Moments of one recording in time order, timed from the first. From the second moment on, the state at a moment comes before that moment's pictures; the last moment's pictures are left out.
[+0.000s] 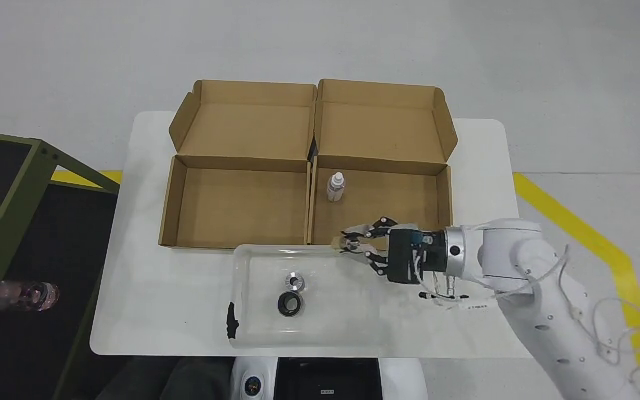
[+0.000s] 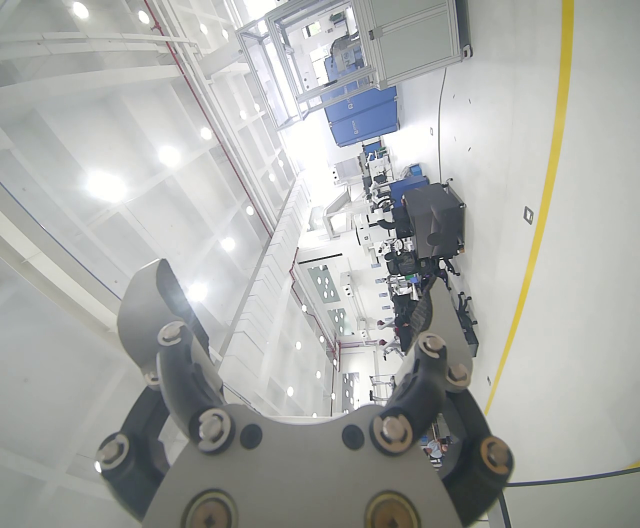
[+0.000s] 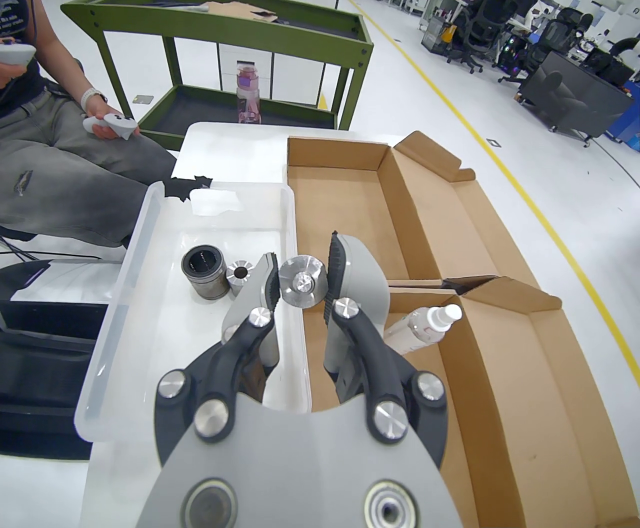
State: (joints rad) left arm -0.19 -0.18 -0.57 -1.44 2.04 -0.23 0.13; right arm -1.16 -0.98 1.20 -1.96 -1.05 -0.99 0.27
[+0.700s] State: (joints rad) left arm -0.19 -0.18 -0.57 -1.44 2.04 -0.23 0.13; right arm -1.08 -0.98 1.24 -1.78 -1.00 -0.92 0.29
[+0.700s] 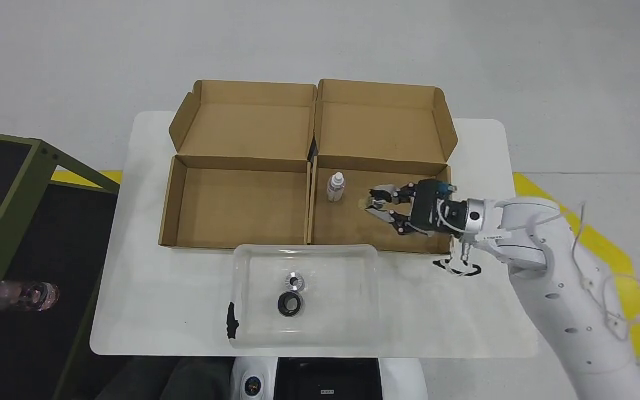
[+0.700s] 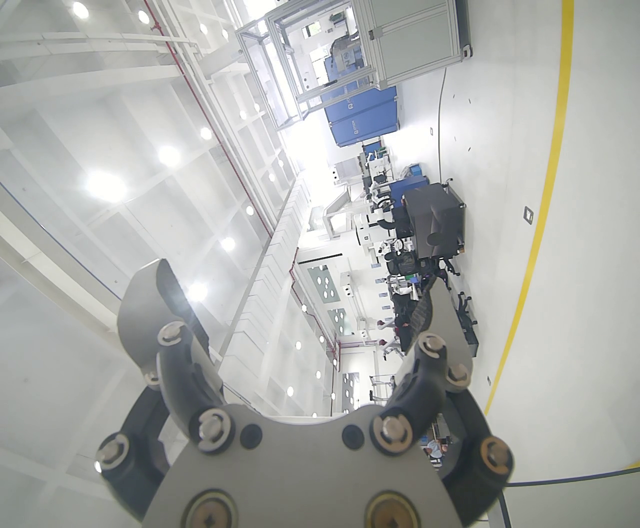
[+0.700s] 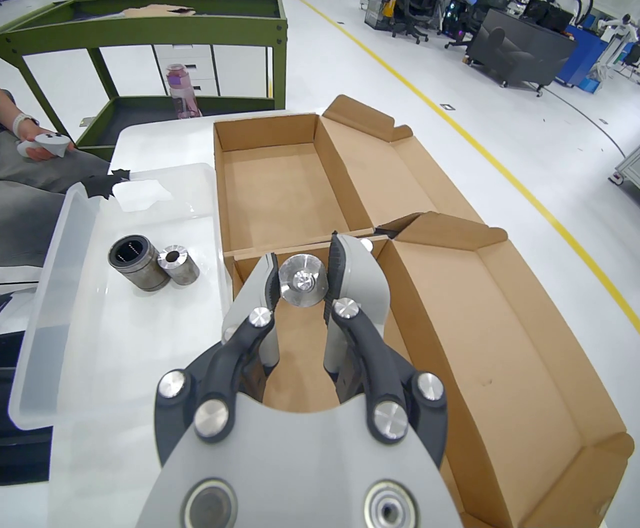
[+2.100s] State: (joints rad) left arm -0.19 -0.18 -0.57 -1.44 2.04 -0.23 0.13; right arm -0.80 -1.06 0.92 -1.38 -1.09 -0.74 0.44
